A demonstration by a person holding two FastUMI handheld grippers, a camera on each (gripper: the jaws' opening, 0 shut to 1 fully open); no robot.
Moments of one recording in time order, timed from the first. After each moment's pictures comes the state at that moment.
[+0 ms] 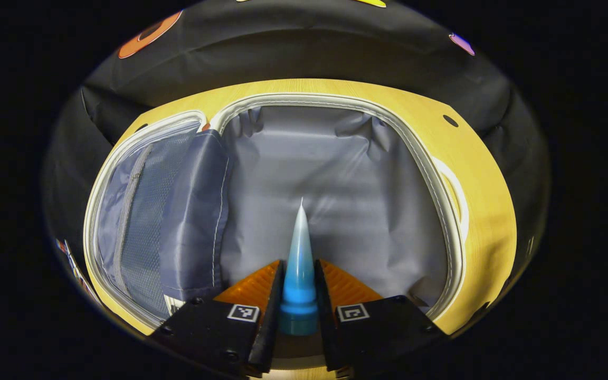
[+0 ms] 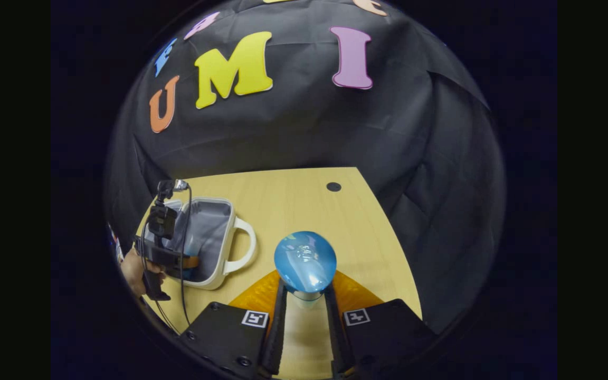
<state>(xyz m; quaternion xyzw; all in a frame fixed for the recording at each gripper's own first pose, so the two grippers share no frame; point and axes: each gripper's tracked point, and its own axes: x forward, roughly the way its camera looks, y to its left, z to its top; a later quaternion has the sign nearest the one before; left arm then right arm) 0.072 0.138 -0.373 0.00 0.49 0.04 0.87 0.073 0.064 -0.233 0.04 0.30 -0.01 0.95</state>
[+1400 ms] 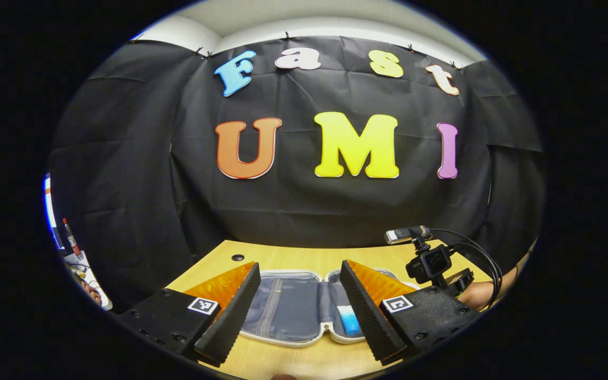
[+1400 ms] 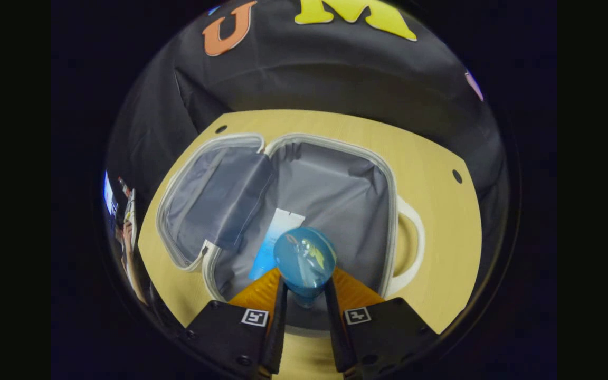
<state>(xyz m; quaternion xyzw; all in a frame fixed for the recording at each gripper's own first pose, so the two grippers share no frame) -0.047 0.274 -0.109 -0.01 0.05 0.10 0.99 0.143 0.338 -0.325 -0.04 0.43 0.16 0.89</state>
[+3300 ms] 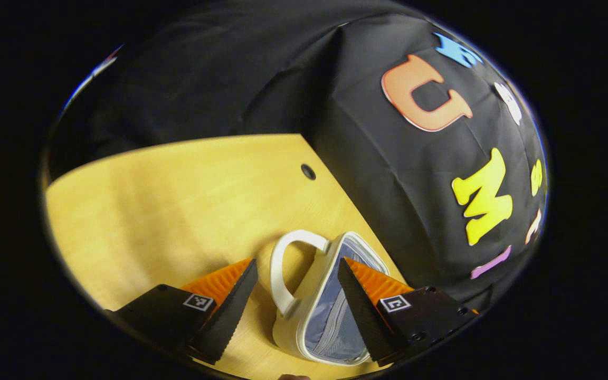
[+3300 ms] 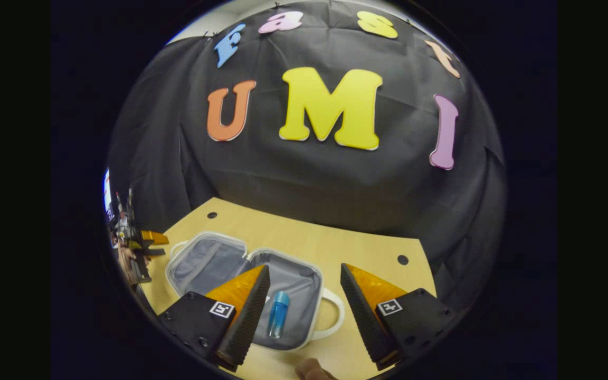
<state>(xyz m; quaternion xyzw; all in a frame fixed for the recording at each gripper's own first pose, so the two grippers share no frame) 0.027 0.478 -0.313 -0.48 0.19 0.13 0.84 0.141 0.251 -0.107 -0.03 0.16 0.11 0.98</state>
